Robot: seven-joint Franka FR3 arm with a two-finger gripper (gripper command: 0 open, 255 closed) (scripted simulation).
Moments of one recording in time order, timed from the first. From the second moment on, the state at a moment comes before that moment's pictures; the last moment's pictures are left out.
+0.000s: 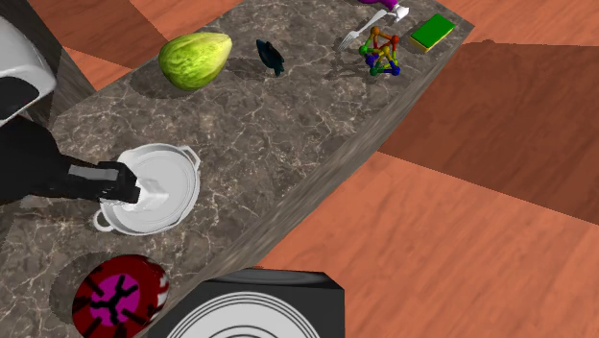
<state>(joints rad) 0.13 -0.46 0.14 -2.19 0.05 1.74 0.22</state>
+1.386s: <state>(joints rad) 0.27 -0.81 0.33 -2.44 0.23 1.66 0.46</state>
